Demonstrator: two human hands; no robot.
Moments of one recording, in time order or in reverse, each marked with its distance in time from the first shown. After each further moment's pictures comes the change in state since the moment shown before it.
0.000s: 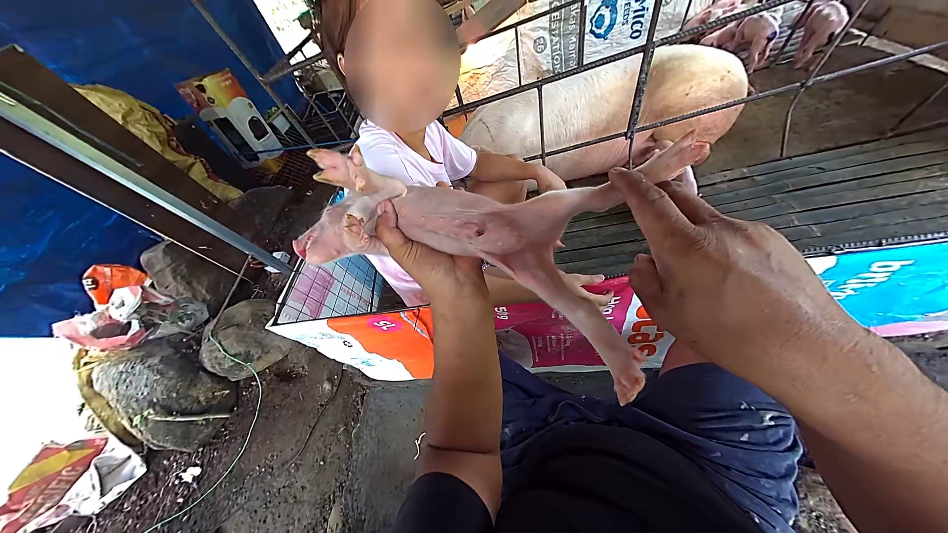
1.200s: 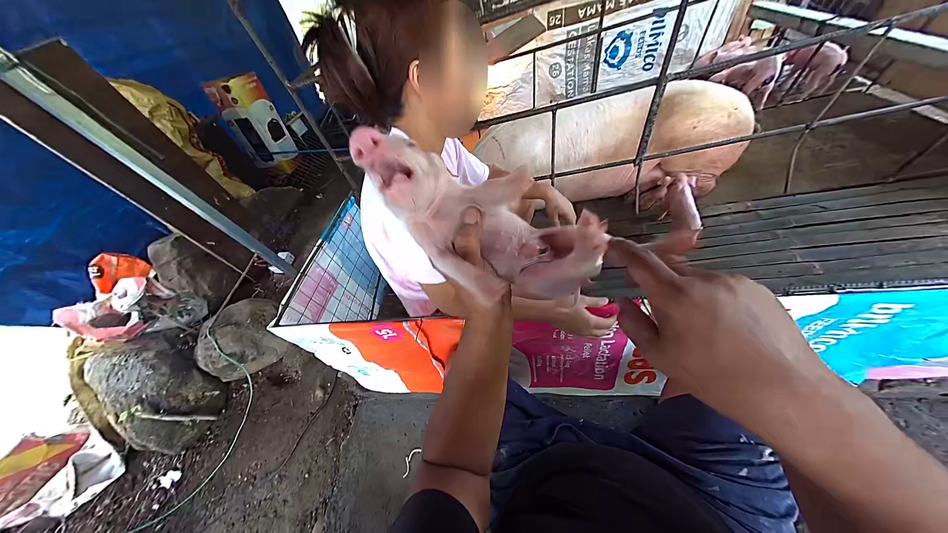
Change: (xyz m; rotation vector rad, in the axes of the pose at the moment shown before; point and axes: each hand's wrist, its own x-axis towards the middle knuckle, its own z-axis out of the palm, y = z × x) left_hand -0.013 -0.036 -0.018 0.408 -0.032 0.168; right_hand -0.011 -0.002 0.012 0.041 0.023 -0.047
